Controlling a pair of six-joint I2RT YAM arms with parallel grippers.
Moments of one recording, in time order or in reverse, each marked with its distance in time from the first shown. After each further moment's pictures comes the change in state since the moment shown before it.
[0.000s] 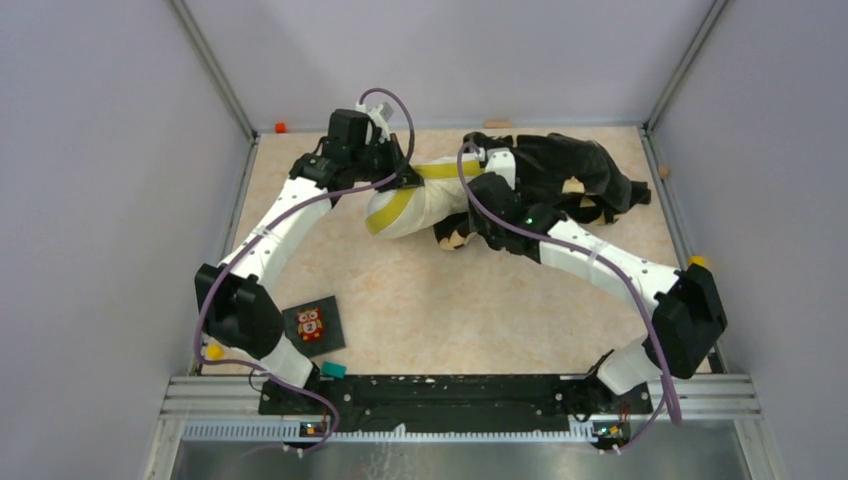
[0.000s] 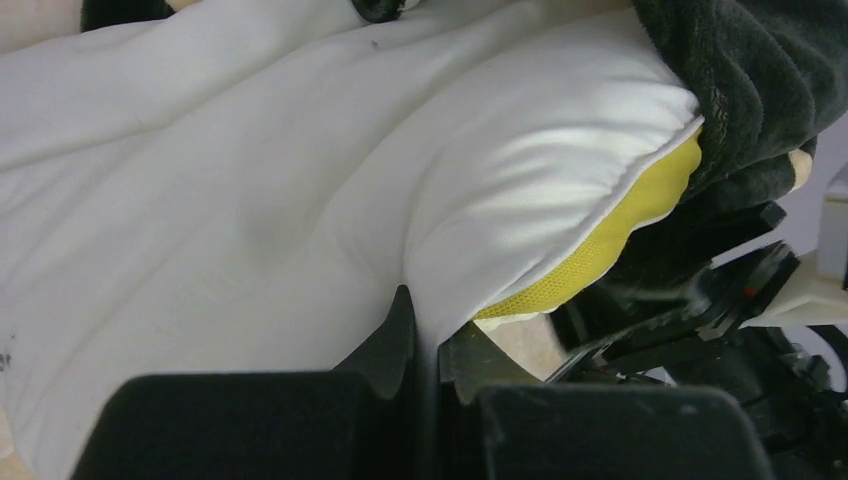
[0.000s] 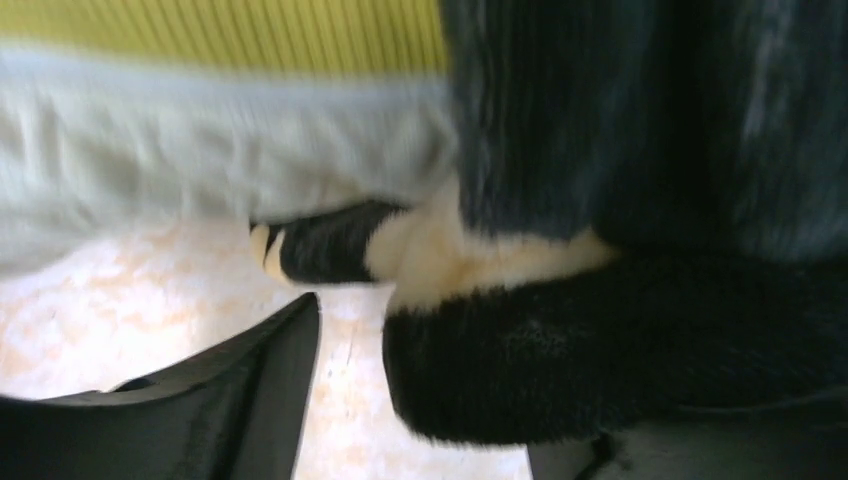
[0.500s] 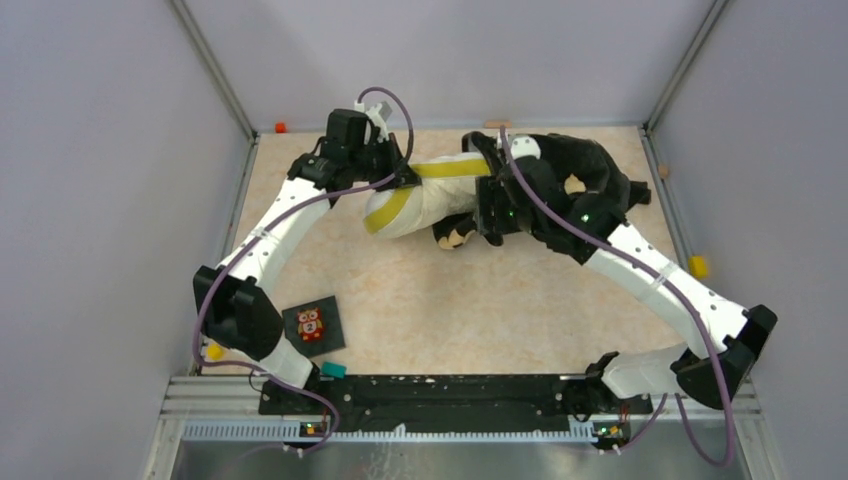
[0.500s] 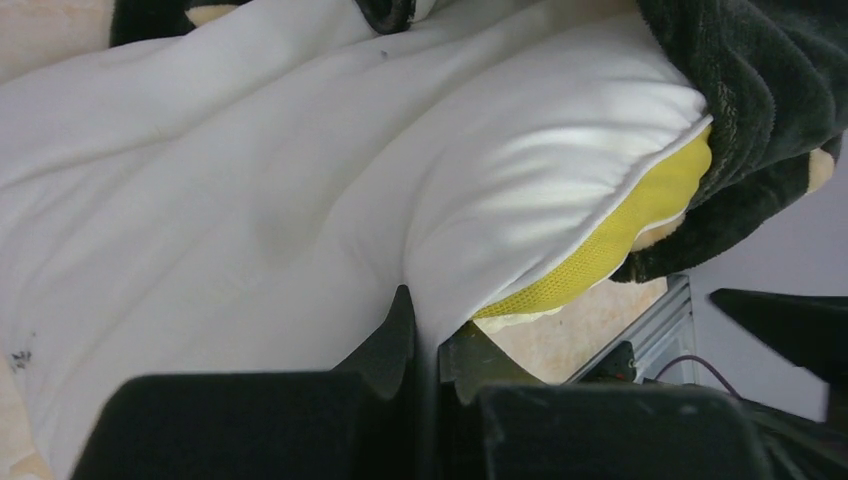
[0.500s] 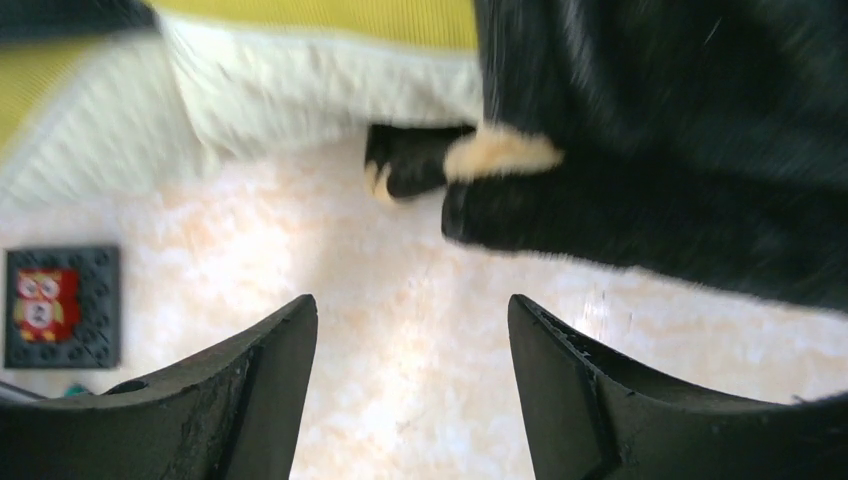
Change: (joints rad) left arm -0.001 -0.013 0.000 -0.011 -0.031 0.037; right arm -0.013 -0.146 0.282 -0.328 -0.229 -0.001
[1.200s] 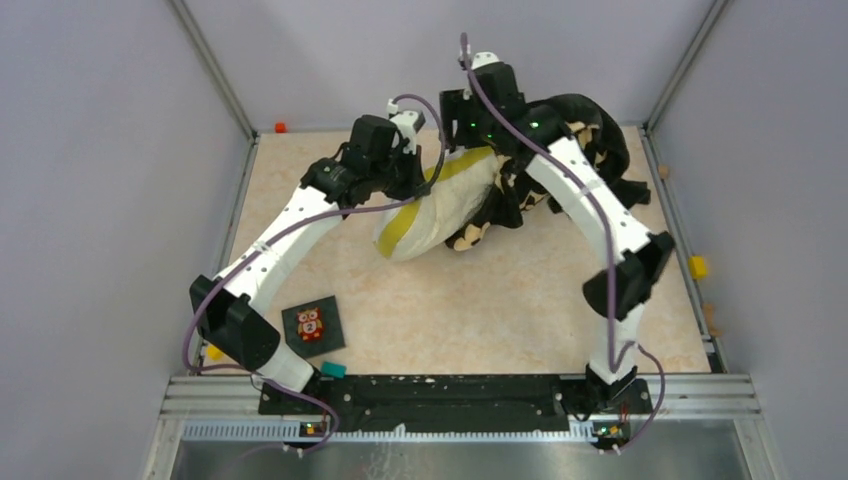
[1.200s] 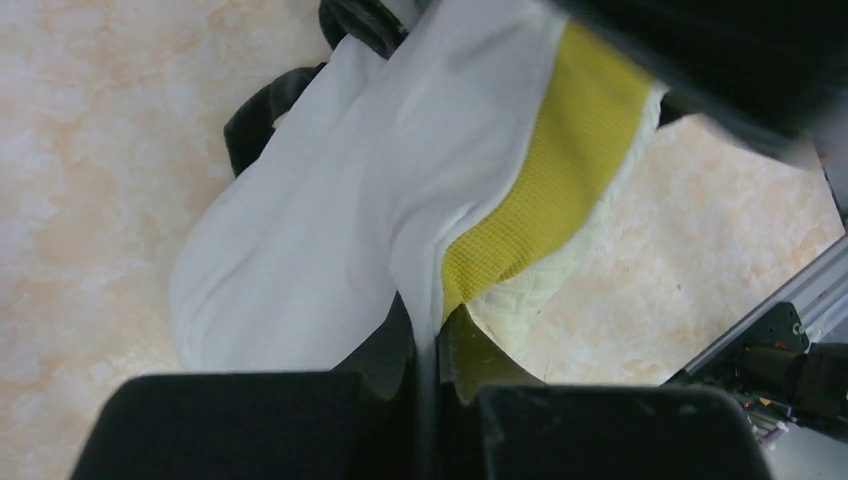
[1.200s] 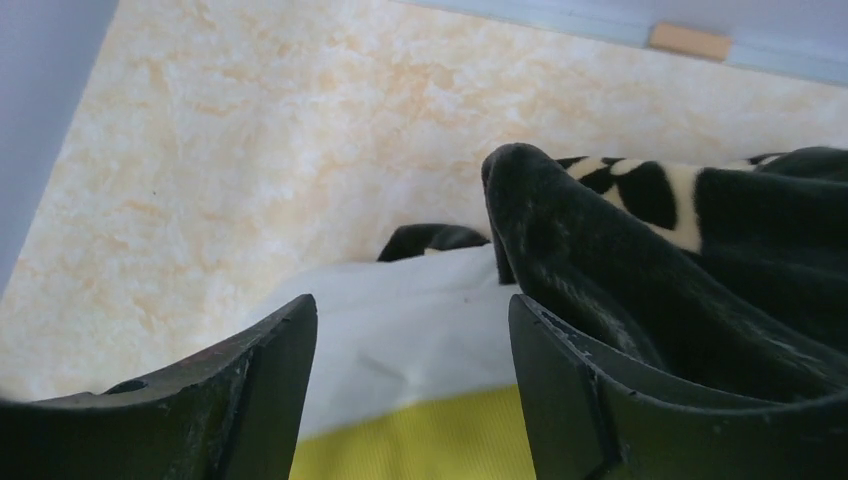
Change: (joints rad) left arm -0.176 -0.037 0.055 -0.110 -0.218 0.255; right arm -0.150 0.650 0.784 -0.053 -0.183 -0.112
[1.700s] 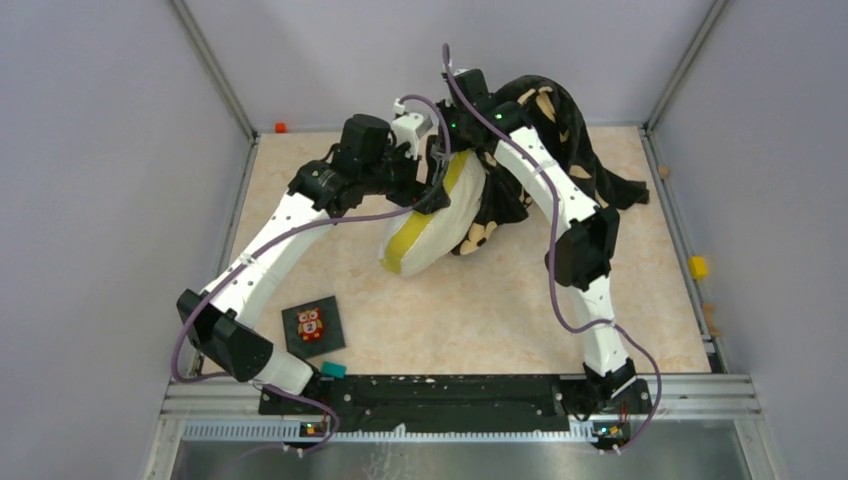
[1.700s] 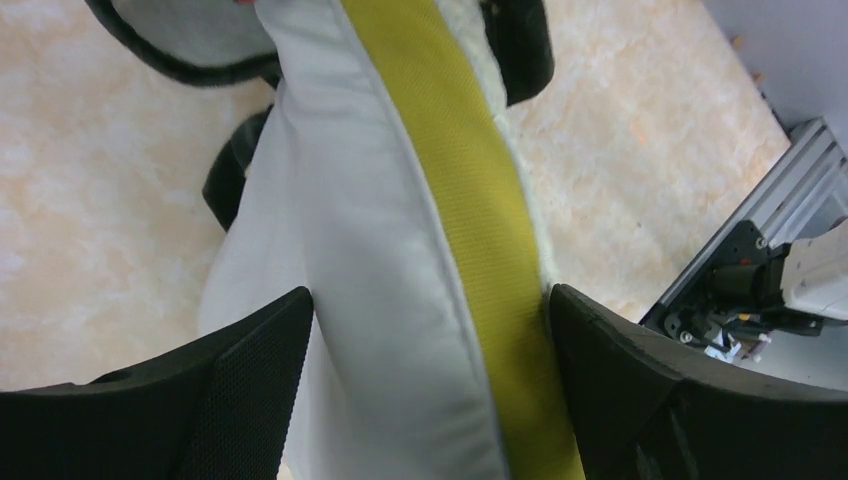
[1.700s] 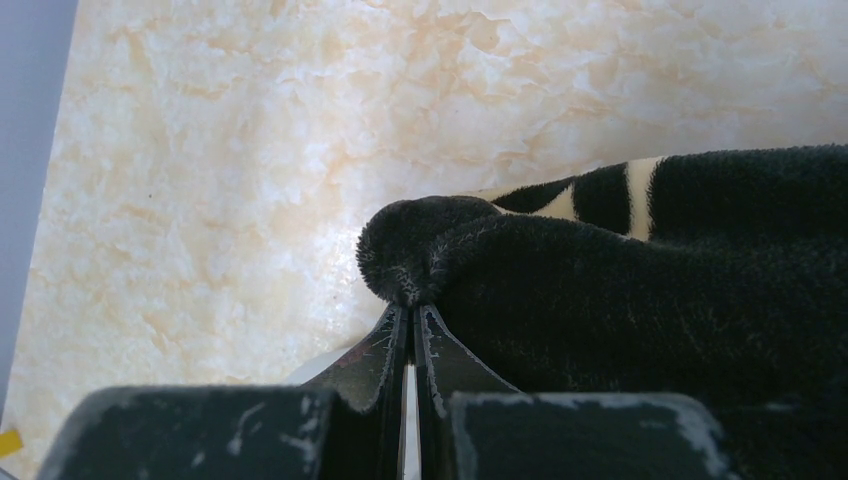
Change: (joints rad) left arm -0.009 -0.069 0.039 -0.040 0.138 0.096; right arm -0.050 0.275 0.182 -0.020 -0.146 0.087
